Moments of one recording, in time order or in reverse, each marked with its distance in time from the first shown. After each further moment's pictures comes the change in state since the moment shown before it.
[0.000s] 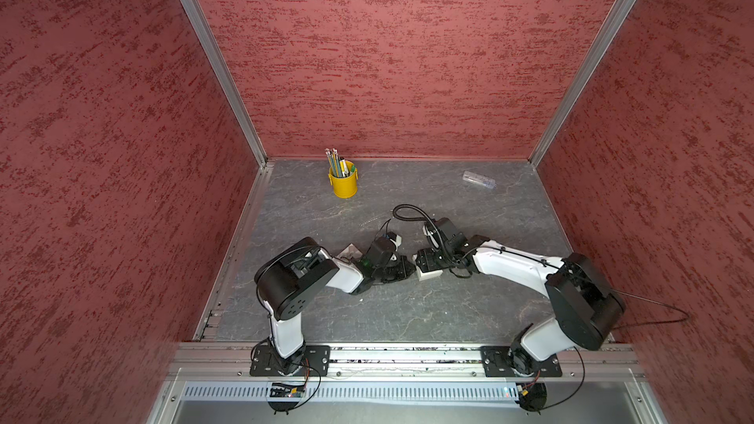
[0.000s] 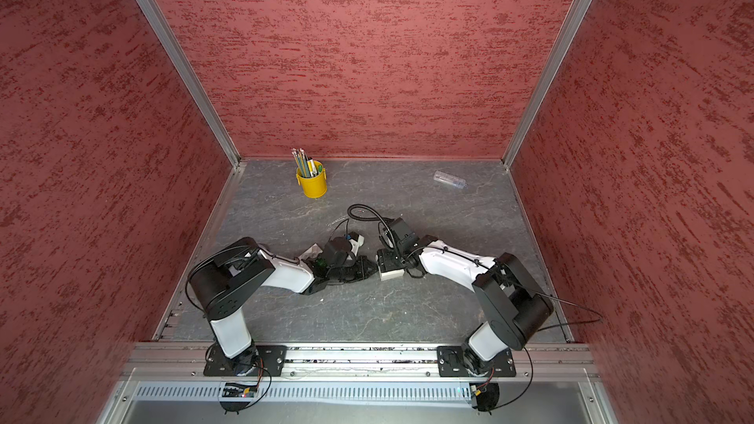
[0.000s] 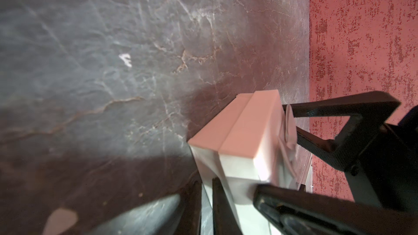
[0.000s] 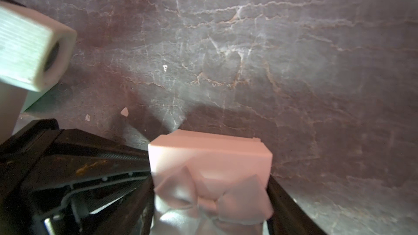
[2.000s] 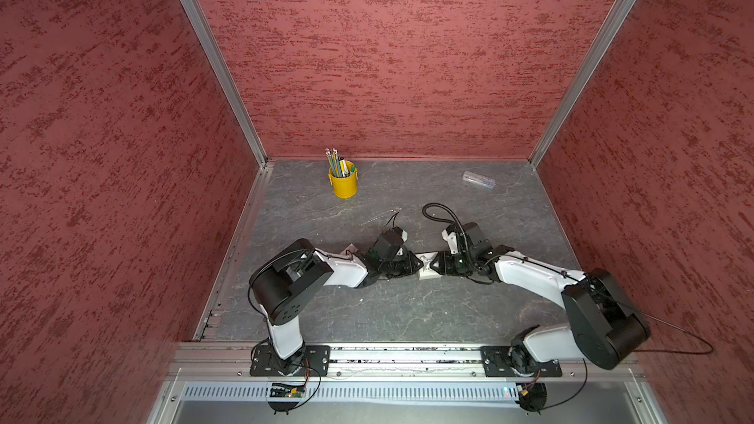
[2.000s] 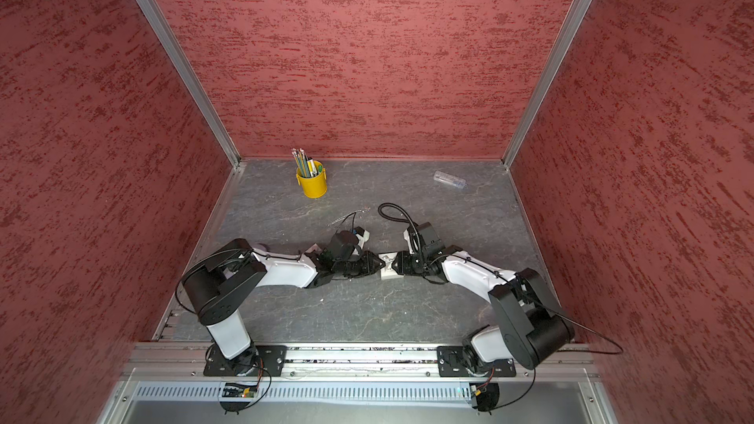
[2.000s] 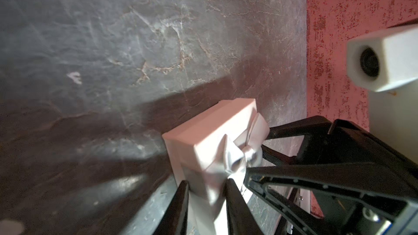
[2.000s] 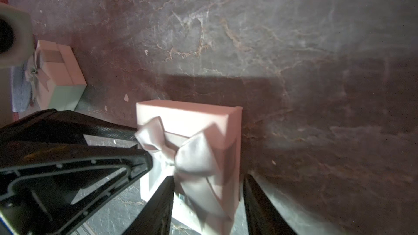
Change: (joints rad) left arm -0.020 -0.034 0.106 -0.165 -0.012 0.006; right arm -0.192 -0.129 -0.208 0.140 -0.272 0.082
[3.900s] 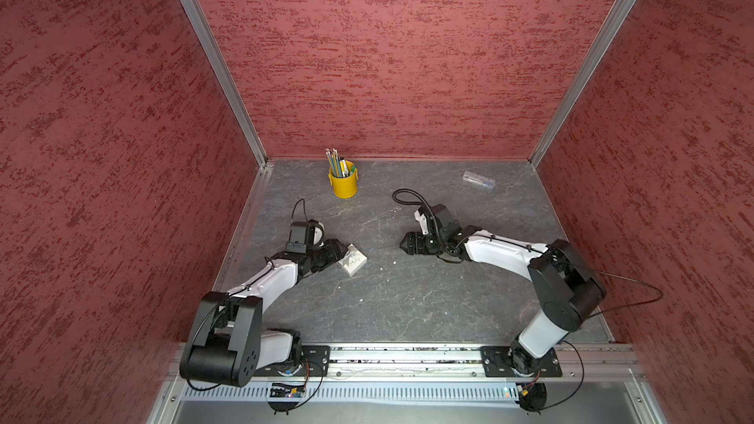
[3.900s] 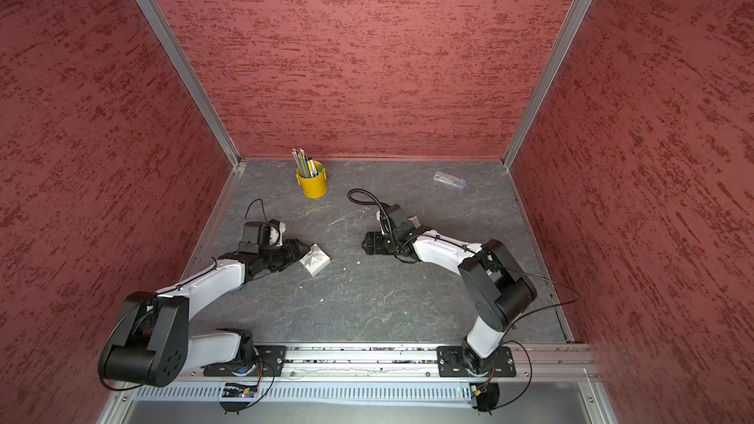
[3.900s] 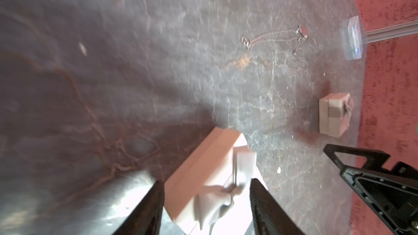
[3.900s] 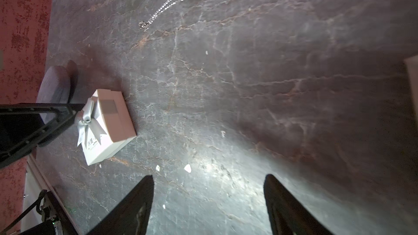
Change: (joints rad) left arm 0.699 -0.494 -0.260 -0.479 0.120 0.368; right arm 0.142 0.260 0.333 0.047 0.079 0.061
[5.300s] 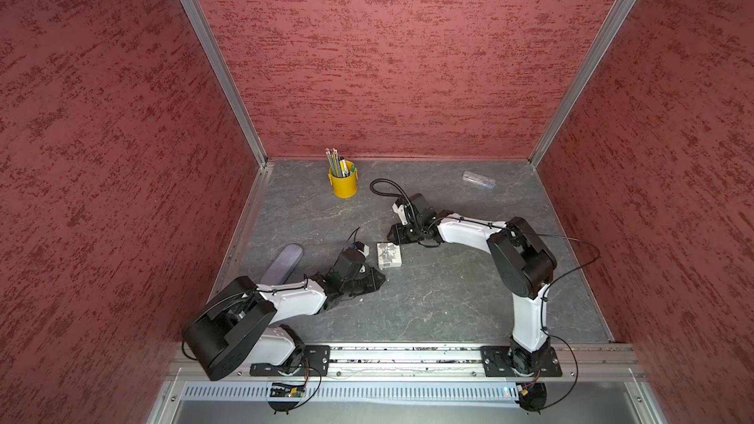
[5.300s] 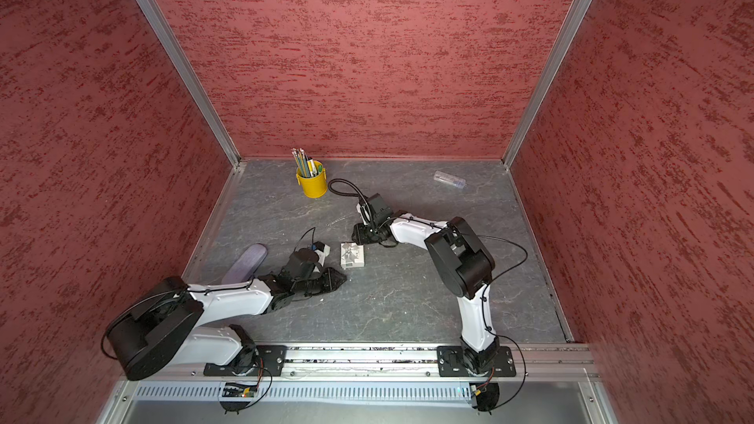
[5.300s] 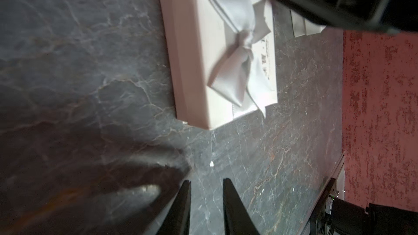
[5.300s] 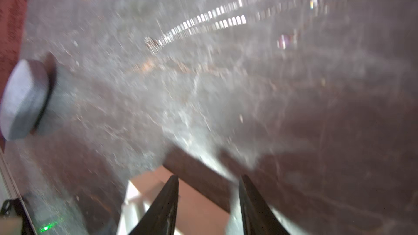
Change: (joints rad) left arm -0.573 0.094 -0.135 0.372 -0.192 -0.291; right arm 0.005 0.293 0.264 -0.058 -0.038 -0.166
